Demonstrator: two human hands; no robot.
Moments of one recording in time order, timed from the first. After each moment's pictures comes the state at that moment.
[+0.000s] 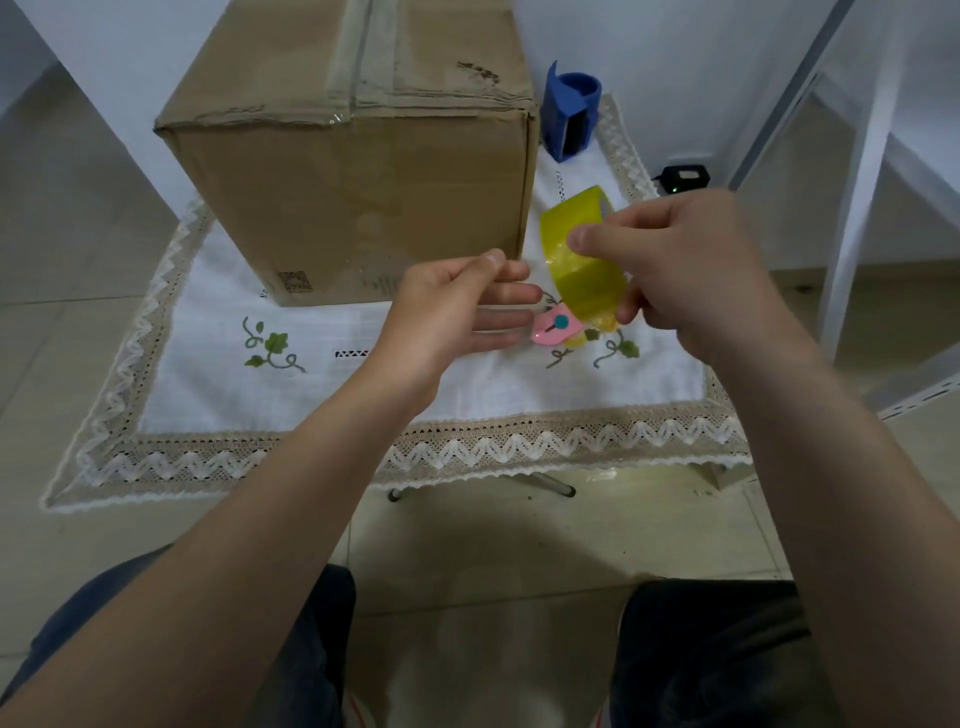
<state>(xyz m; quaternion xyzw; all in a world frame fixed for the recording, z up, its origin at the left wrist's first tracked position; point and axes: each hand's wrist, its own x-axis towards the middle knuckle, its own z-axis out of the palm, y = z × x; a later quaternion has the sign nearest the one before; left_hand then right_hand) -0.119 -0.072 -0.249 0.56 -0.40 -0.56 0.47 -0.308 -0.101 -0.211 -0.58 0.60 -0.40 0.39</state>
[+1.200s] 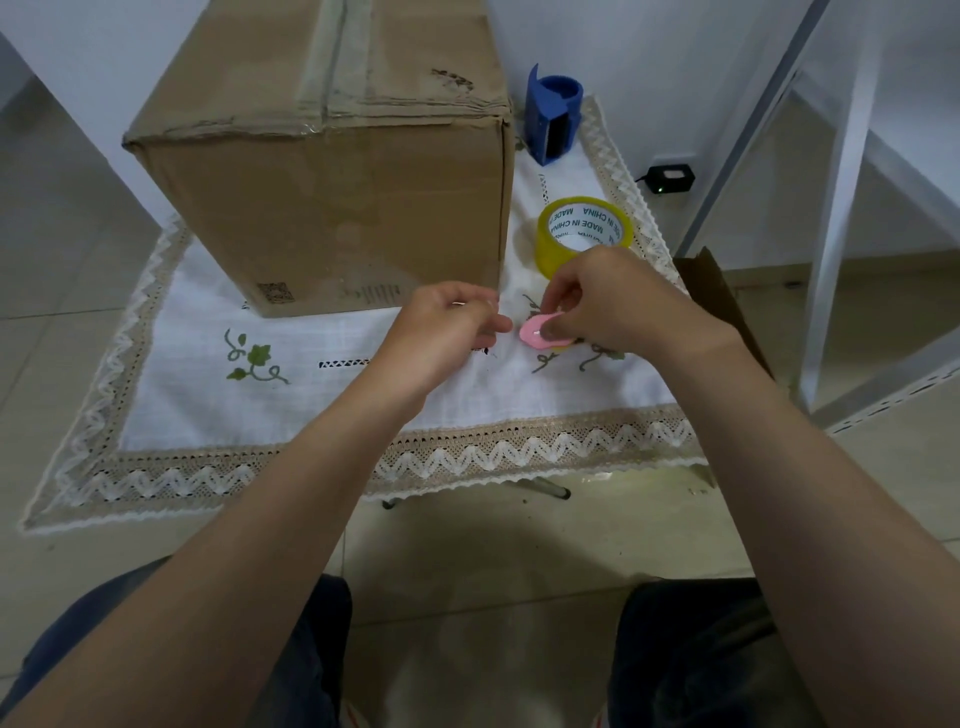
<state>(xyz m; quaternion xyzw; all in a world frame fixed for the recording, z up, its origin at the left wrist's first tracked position) -0.125 -0.079 -0.260 0.65 -0.46 -0.50 0.36 -0.312 -0.142 -0.264 -0.77 0.59 -0.09 0.22</state>
